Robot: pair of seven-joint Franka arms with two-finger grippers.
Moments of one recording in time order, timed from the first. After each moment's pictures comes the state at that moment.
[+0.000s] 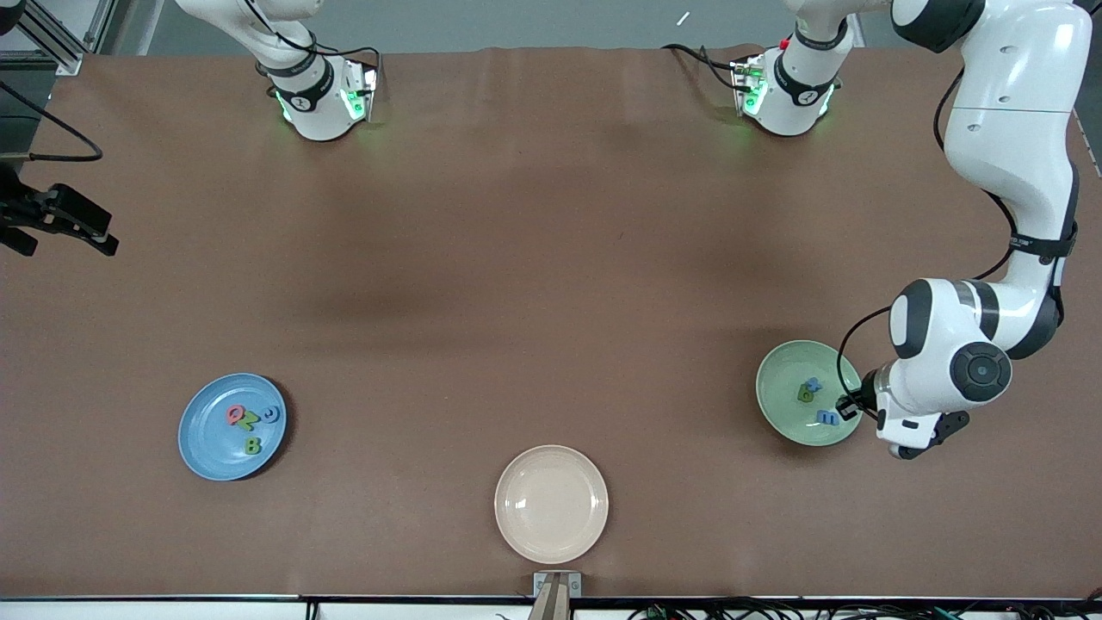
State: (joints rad) left arm 0.11 0.71 -0.15 -1.59 0.19 2.20 -0.64; right arm -0.01 0.01 -0.02 -1.53 -0.01 1.62 -0.02
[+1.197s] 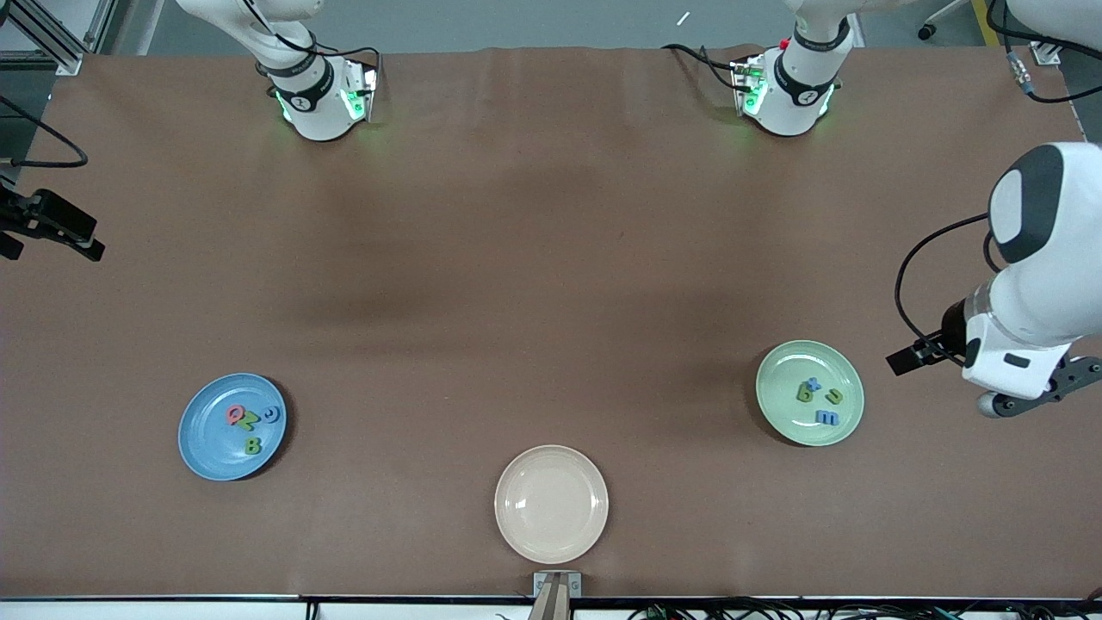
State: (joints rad) left arm 0.10 0.36 -0.22 -1.41 0.19 1.72 -0.52; right arm -0.03 0.03 -0.02 -1.50 -0.01 1.62 -0.02
